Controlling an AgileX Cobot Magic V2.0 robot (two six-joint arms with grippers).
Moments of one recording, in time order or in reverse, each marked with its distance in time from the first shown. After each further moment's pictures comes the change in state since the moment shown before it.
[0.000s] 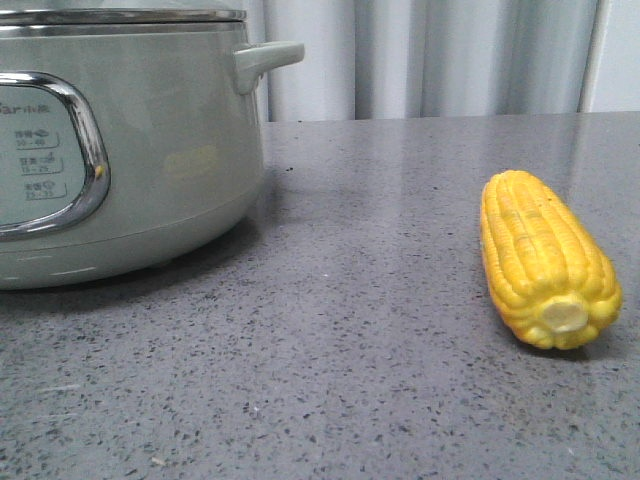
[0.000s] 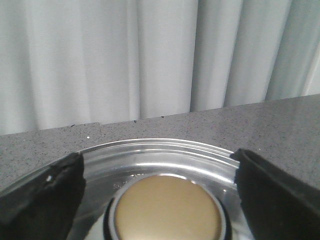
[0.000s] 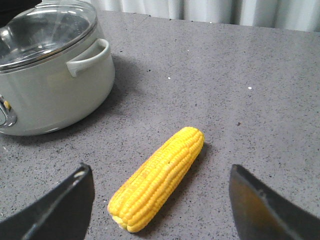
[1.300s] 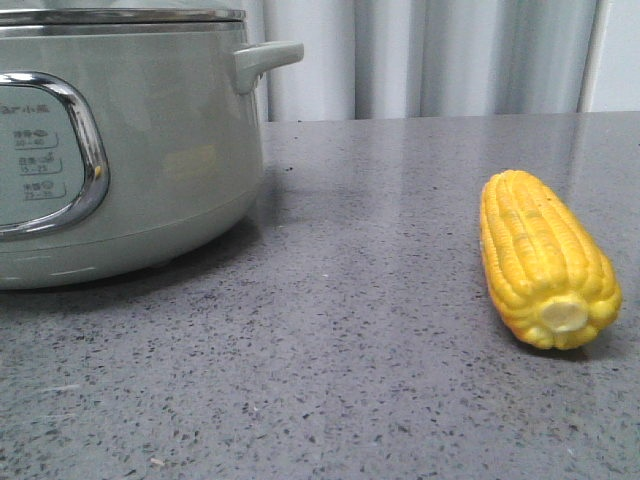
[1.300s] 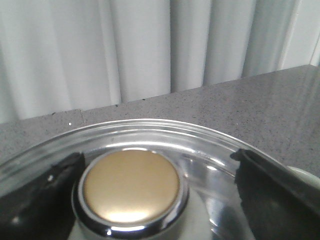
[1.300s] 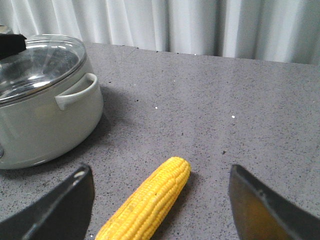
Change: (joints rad) left arm 0.000 -0.056 -0.002 0.099 0.142 -0.071; right arm 0.000 0.000 0.000 0.000 -0.109 0.002
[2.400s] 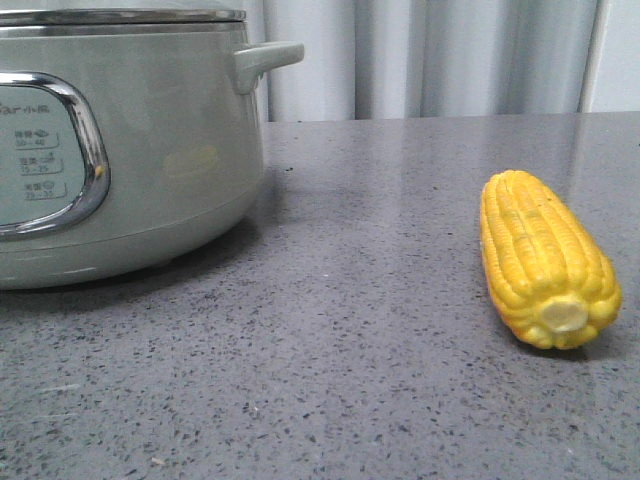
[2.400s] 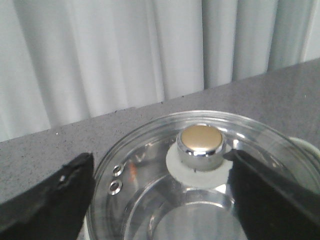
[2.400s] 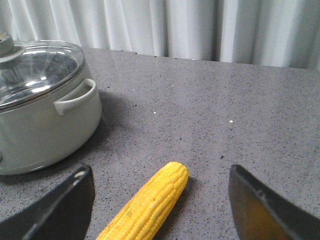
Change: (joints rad) left arm 0.210 -0.442 -0.083 0.135 0.550 0.001; right arm 0.000 0.000 0.000 0.000 -0.016 0.001
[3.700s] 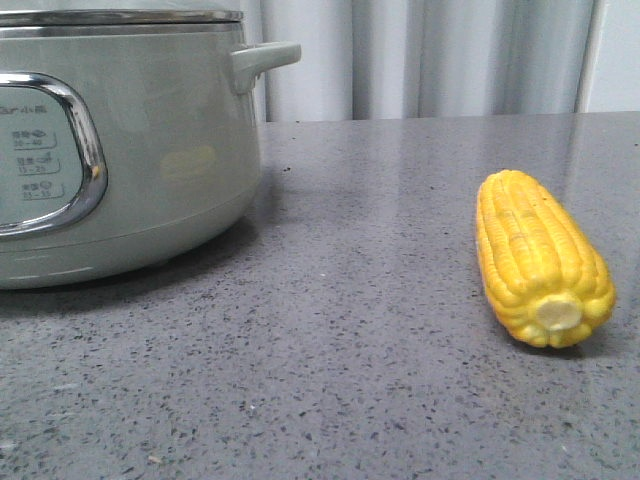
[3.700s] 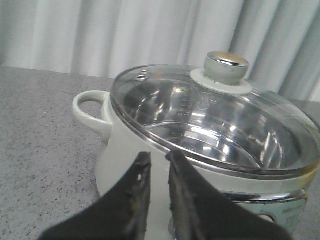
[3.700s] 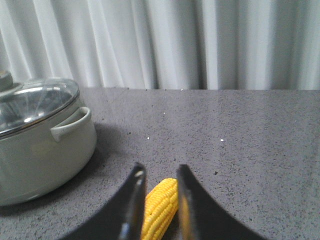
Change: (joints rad) left arm 0.307 -0.508 0.447 -0.527 0.077 0.262; right arm 0.000 -0.159 0.117 0.006 -0.115 0.054
